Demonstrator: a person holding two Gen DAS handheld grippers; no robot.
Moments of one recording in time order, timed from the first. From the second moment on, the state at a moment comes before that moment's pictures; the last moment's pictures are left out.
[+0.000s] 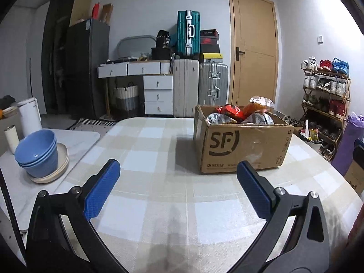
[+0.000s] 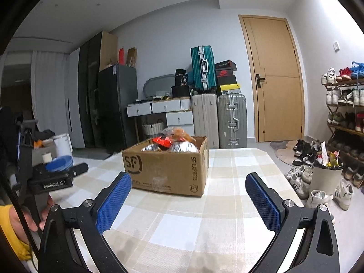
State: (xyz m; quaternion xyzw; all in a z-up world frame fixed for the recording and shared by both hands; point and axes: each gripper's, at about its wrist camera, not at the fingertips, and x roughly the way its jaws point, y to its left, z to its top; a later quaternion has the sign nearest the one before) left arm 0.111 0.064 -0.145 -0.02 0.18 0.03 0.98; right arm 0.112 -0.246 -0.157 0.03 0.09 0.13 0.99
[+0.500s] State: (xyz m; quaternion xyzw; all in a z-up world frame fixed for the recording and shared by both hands) left arm 0.115 0.069 -0.152 -0.02 0.17 0.03 0.98; right arm 0.116 -0.226 -0.165 -0.02 0.11 0.15 0.98
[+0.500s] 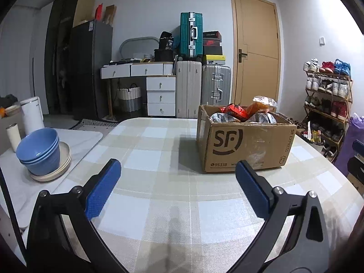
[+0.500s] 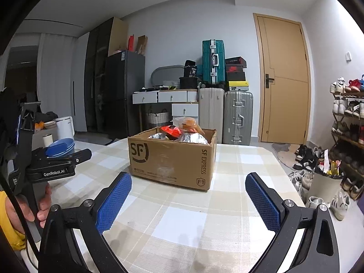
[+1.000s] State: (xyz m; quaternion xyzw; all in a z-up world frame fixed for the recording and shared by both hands) left arm 0.108 0.069 -0.148 -0.02 0.17 0.04 0.98; right arm 0.108 -0.233 -0.163 0.01 0.10 0.15 0.98
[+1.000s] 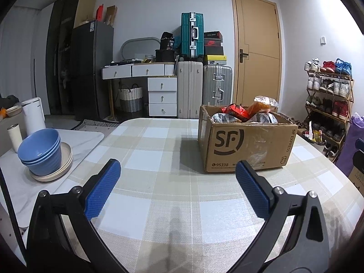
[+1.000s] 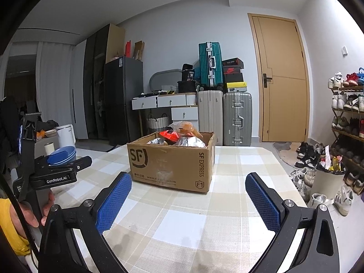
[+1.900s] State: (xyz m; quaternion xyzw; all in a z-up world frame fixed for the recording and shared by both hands) left arm 0.107 0.074 -0.149 -0.03 0.18 0.05 0.98; right arm 0.108 -0.234 -0.163 0.01 0.10 0.15 0.98
